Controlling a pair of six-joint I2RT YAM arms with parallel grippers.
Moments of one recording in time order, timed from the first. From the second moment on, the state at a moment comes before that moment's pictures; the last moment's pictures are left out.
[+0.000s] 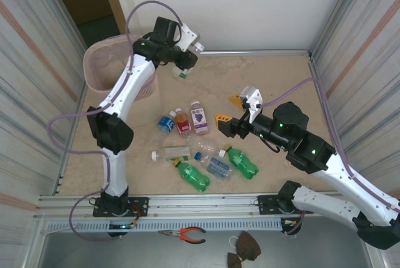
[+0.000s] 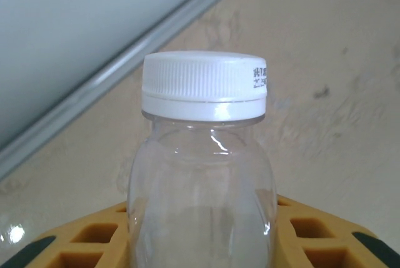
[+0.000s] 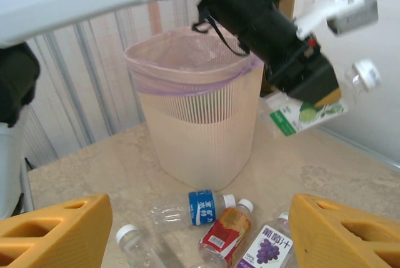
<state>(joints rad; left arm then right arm) -0.43 2.00 2.23 -0.91 0.24 0.27 0.87 0.80 1.00 -0.30 -0.05 0.07</state>
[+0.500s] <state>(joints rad) -0.36 1.66 2.12 -0.77 0.29 0.17 0.87 0.80 1.00 -0.30 -0.05 0.07</state>
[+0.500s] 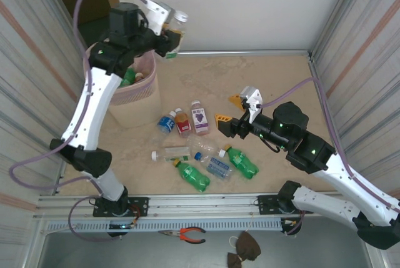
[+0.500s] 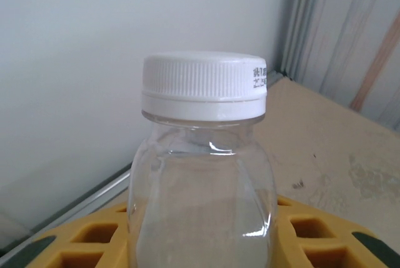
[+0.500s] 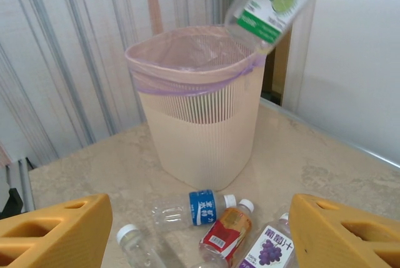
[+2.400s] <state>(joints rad) 0.03 1.81 1.59 -0.72 0.43 -0.36 0.88 0.85 1.02 -0.29 -0.09 0.07</state>
